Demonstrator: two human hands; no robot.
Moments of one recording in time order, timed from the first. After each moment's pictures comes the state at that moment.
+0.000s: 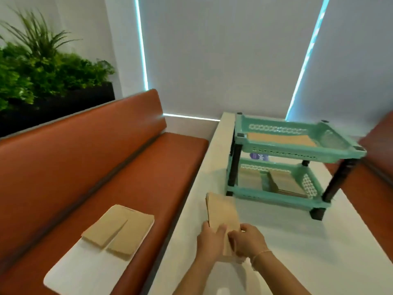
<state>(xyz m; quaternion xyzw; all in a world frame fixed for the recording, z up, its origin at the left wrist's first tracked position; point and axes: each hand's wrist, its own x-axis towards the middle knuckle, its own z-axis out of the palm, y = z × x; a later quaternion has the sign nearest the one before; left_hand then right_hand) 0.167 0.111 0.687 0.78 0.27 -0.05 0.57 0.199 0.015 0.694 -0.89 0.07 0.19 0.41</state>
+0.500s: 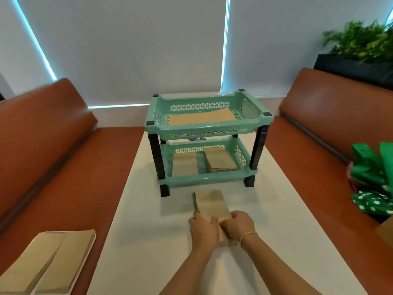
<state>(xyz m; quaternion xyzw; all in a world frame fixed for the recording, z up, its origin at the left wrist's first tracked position) 0.226 -0.034 0.651 0.85 0.20 -0.09 0.48 0.236 -0.128 0.656 -0.87 0.22 0.14 0.42</state>
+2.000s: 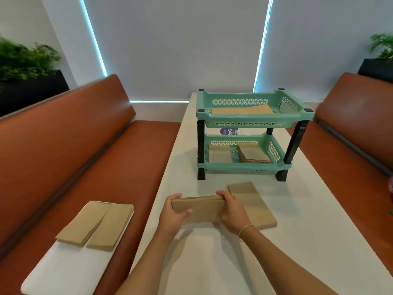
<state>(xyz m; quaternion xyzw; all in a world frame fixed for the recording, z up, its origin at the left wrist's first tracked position) 0.173 0.141 0.650 0.73 0.14 0.01 0.66 0.194 -0.038 0.670 -0.92 -0.08 0.05 0.38</state>
